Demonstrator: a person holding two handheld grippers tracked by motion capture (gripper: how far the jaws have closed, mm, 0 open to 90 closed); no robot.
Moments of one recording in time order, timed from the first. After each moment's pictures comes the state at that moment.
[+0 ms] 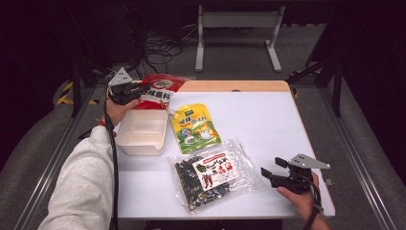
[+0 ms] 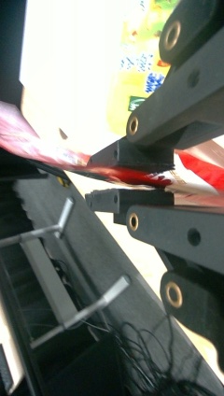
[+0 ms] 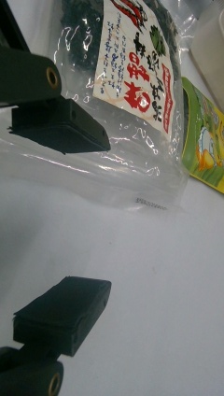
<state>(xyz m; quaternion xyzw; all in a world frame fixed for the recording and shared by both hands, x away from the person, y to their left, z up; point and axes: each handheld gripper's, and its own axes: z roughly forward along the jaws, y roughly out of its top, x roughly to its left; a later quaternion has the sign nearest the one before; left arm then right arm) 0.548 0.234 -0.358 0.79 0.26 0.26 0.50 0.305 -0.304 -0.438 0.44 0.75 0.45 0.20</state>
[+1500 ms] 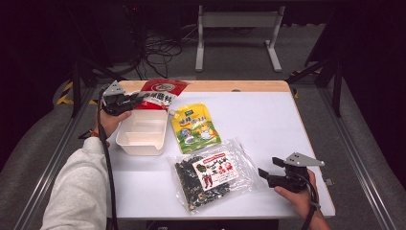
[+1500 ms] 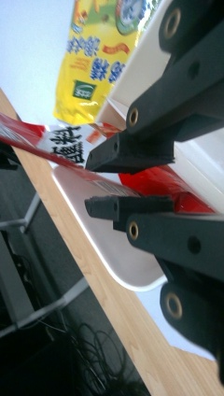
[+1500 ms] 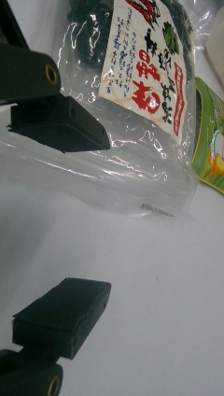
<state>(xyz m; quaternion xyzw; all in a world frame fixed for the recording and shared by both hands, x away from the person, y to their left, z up) 0.539 0.263 -0.392 0.80 0.30 0.23 0.47 0.311 -0.297 -0.439 0.43 0.77 0.43 0.19</state>
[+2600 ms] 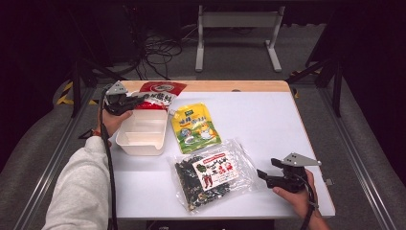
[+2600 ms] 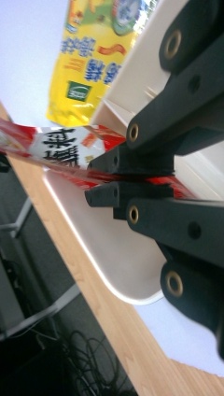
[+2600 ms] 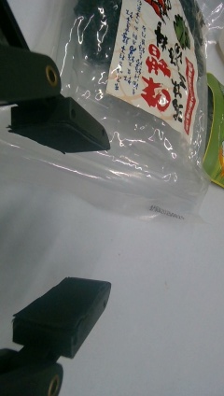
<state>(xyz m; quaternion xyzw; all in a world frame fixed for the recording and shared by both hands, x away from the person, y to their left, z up) 0.542 0.259 -0.395 0.80 0.31 0.22 0.46 0.313 -0.294 -0.442 0.43 0.78 0.42 0.19</state>
